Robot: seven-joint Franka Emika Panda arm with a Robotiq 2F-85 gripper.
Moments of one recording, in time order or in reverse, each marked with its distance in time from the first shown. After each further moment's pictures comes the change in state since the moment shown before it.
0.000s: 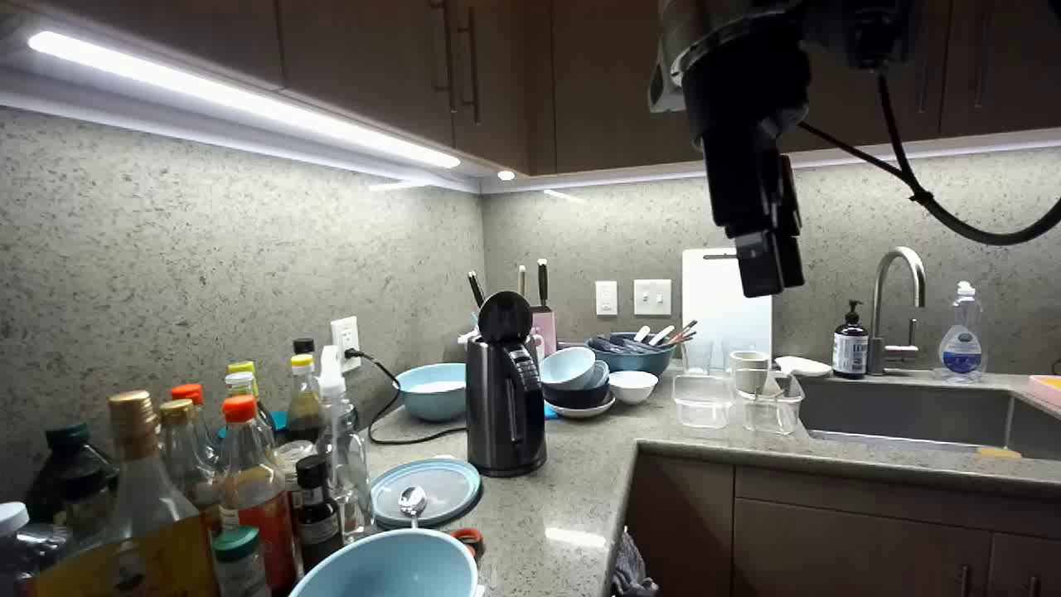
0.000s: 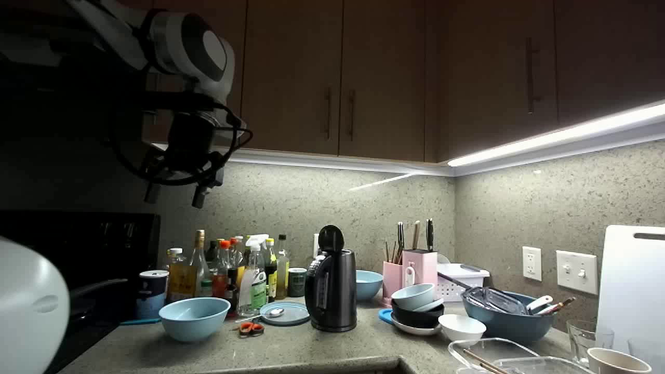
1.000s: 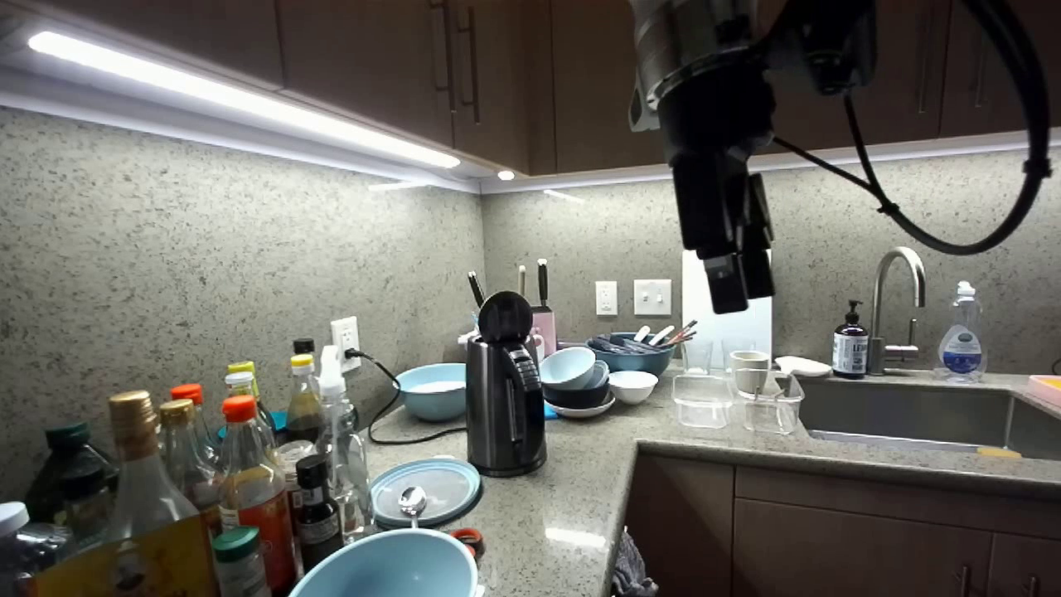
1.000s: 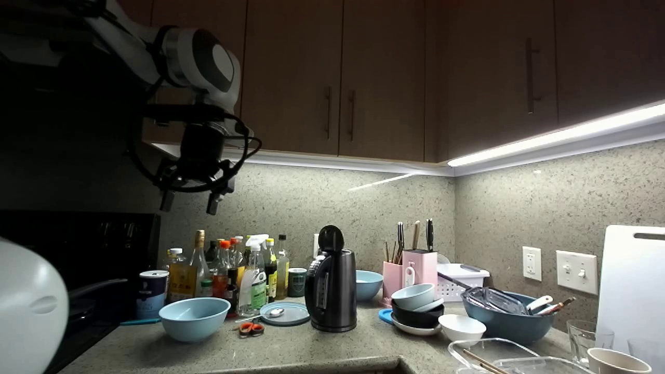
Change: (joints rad) arm -0.007 0.073 0.000 0.028 -0.045 0.040 -0.001
